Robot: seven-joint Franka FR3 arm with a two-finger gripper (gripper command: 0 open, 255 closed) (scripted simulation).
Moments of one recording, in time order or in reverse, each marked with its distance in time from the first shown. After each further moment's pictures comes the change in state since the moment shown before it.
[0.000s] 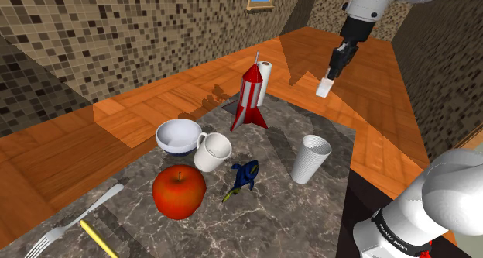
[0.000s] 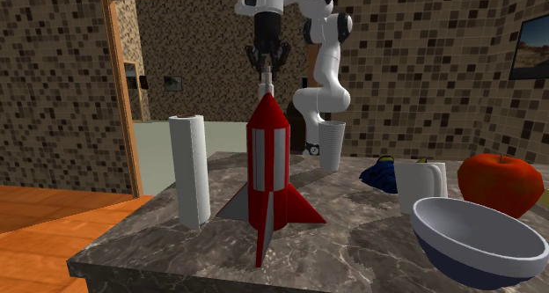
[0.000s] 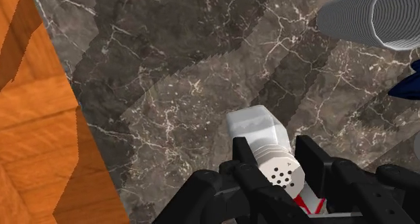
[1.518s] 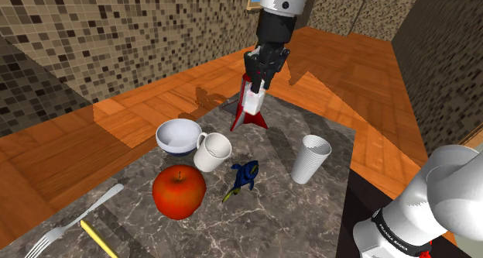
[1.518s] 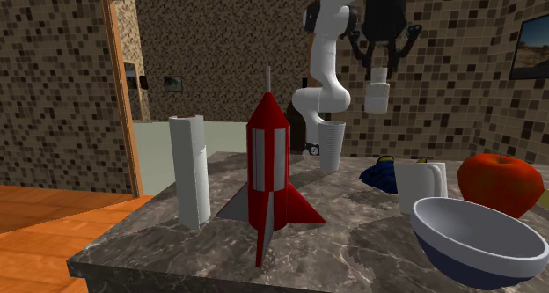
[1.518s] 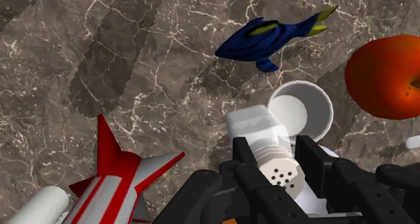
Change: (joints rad) arm 0.180 0.309 0.405 0.281 0.113 0.036 0.548
